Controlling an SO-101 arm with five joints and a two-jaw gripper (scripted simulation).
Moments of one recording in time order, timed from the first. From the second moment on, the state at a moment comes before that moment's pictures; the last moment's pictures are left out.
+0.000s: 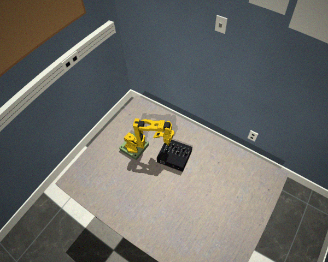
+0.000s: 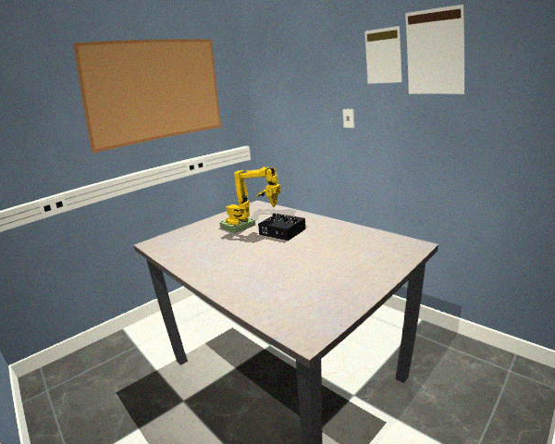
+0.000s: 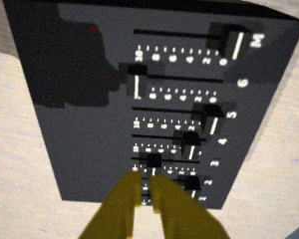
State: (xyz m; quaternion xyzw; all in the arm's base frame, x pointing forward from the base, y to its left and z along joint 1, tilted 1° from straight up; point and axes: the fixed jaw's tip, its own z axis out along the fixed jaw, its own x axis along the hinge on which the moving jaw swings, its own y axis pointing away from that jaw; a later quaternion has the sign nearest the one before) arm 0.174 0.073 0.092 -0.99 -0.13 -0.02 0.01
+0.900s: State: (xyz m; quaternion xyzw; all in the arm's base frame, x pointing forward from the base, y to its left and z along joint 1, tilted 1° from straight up) arm 0.182 0.097 0.087 -0.99 -0.10 -0.02 0.01
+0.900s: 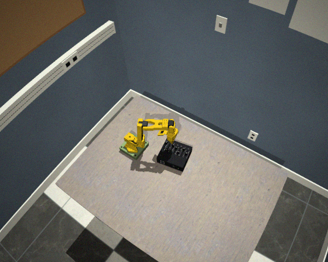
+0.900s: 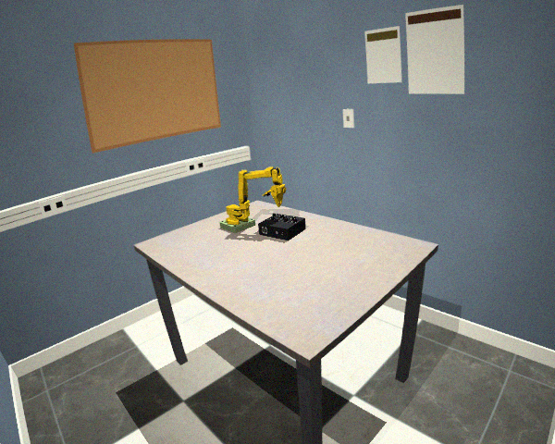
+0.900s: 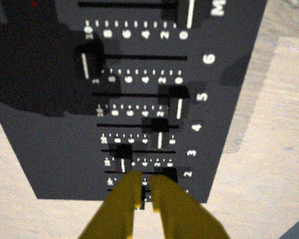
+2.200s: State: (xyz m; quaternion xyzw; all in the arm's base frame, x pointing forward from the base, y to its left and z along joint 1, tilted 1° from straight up) arm 0.195 0.131 0.077 -0.99 -0.10 -0.03 0.01
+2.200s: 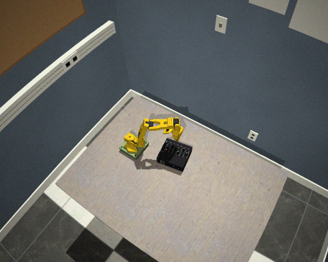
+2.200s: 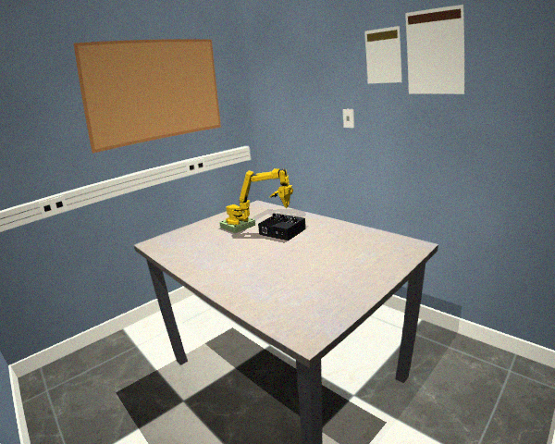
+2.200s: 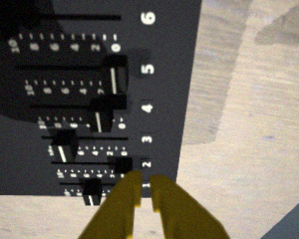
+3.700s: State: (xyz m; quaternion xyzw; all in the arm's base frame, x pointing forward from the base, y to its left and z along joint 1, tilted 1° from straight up) arm 0.200 0.134 0.055 -0.99 -0.10 -0.02 0.01
